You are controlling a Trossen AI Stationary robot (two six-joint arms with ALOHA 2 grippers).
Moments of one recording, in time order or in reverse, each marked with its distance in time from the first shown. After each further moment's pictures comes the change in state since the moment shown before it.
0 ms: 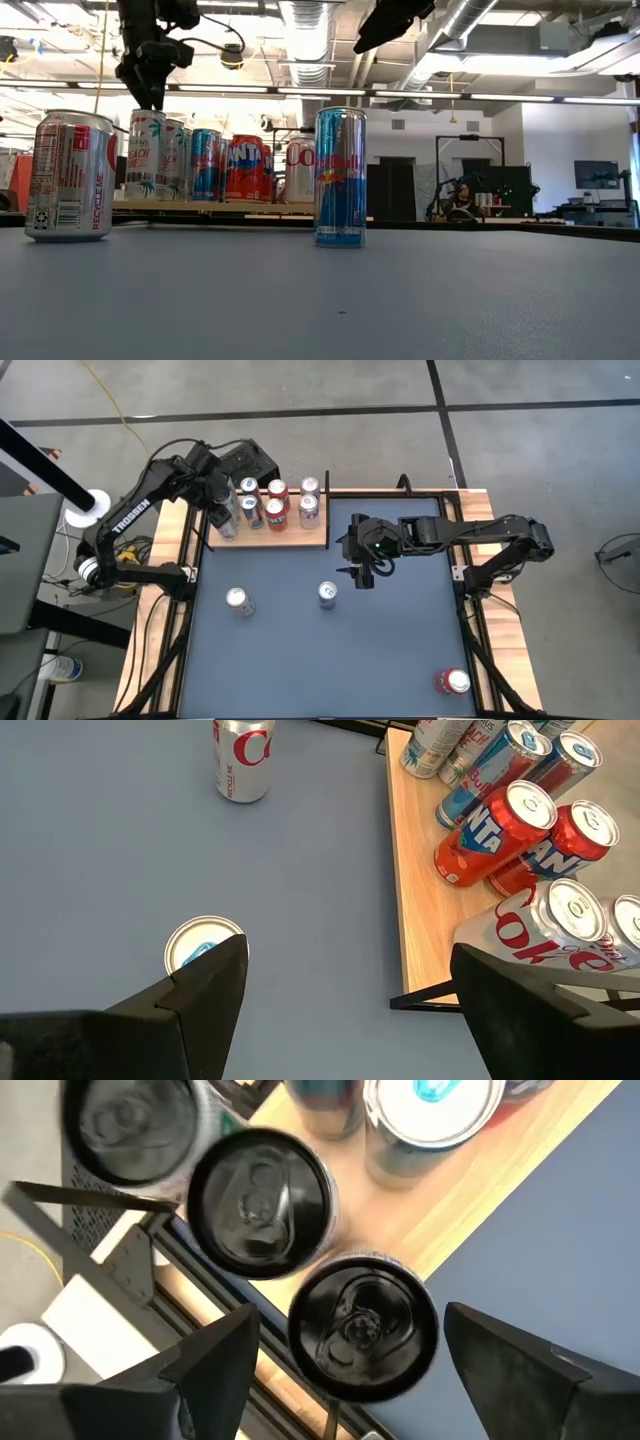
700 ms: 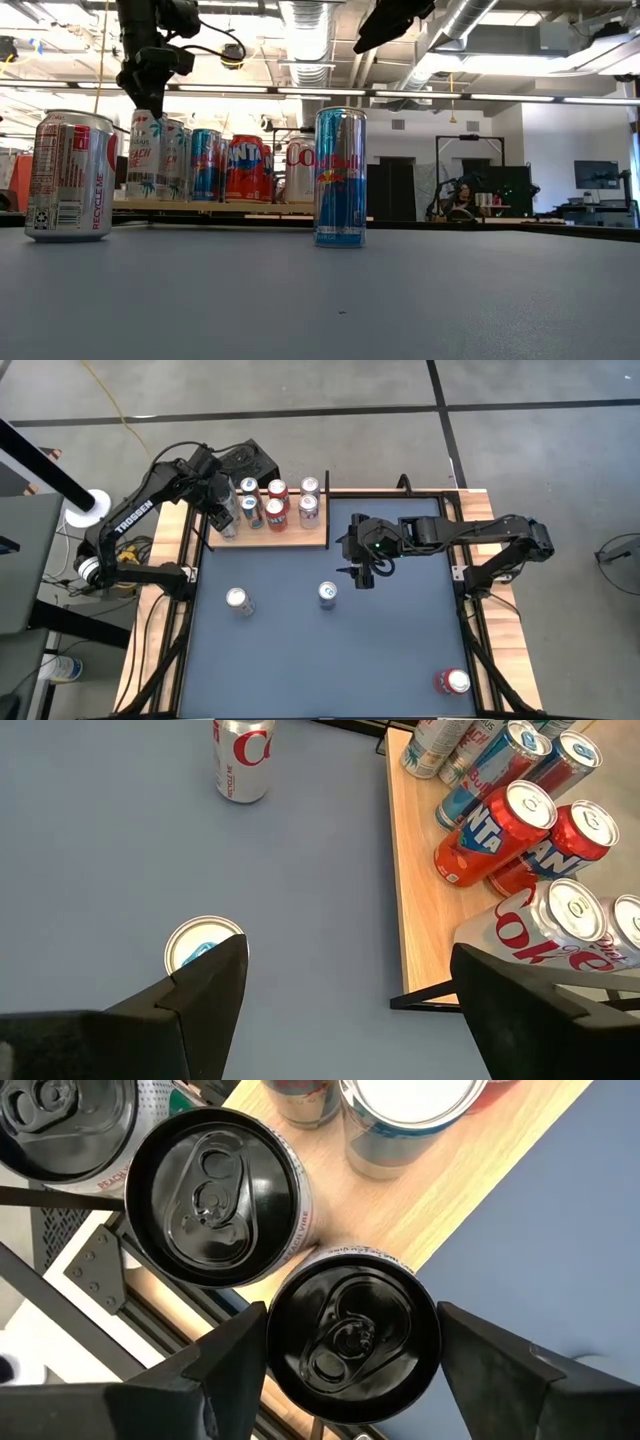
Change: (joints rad) left arm 0.000 0.000 -0.061 0.033 0.036 0.014; right arm 0.000 0.000 0.000 0.000 0.000 0.000
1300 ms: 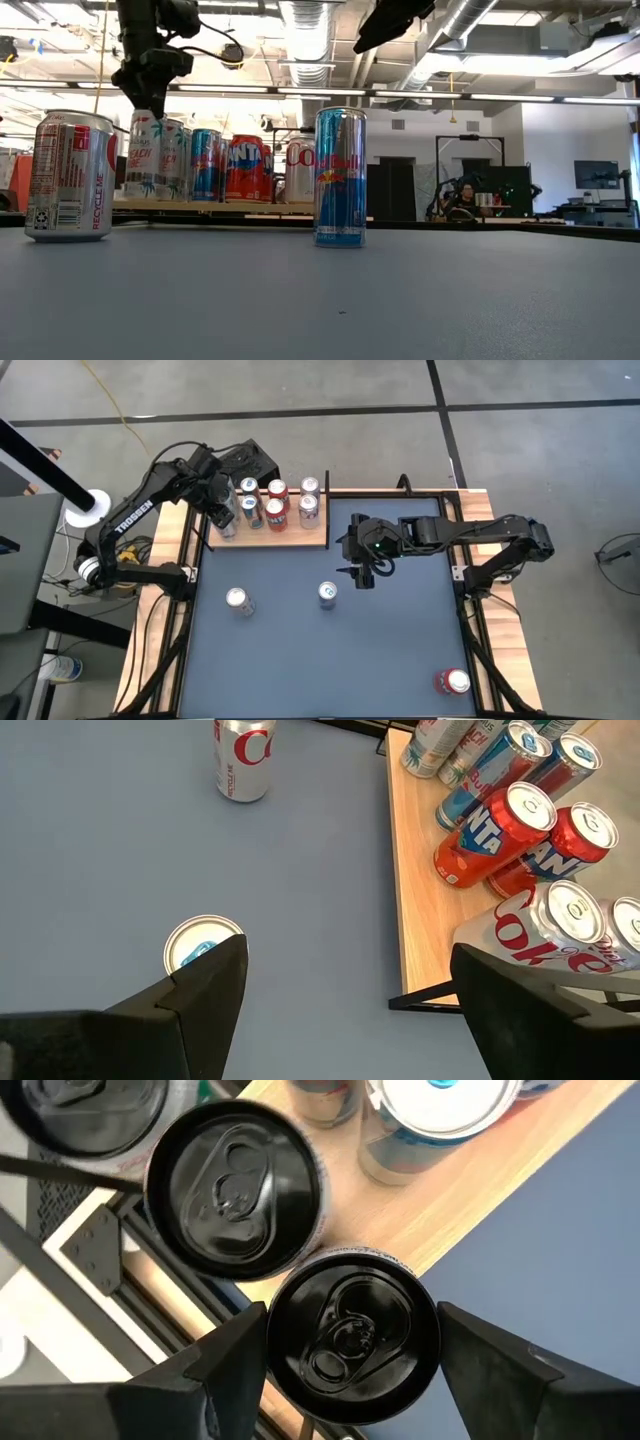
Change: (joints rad) left arm 0.000 0.000 0.000 0.007 -0.006 -0.087; right arm 0.000 0.000 0.000 0.000 0.000 -0.008
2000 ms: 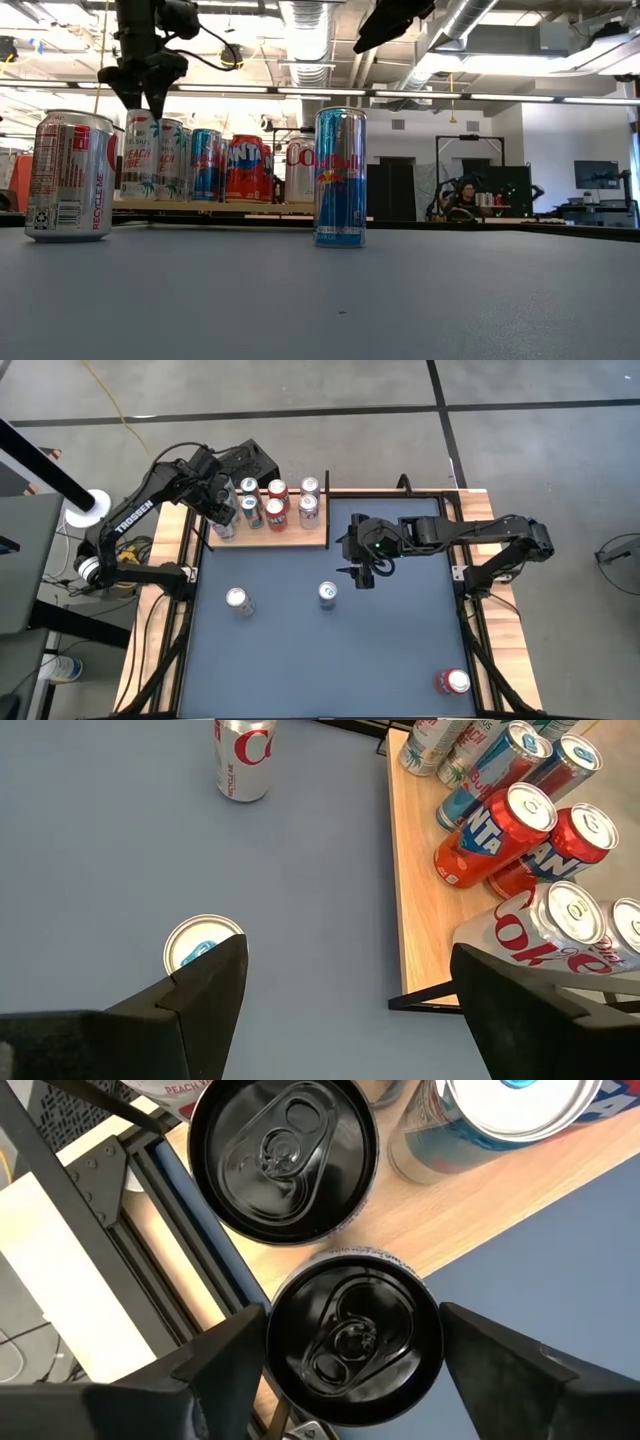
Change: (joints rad) left arm 0.000 0.000 -0.001 -0.032 -0.034 -0.218; right arm 0.000 0.000 0.000 0.000 0.000 -0.004
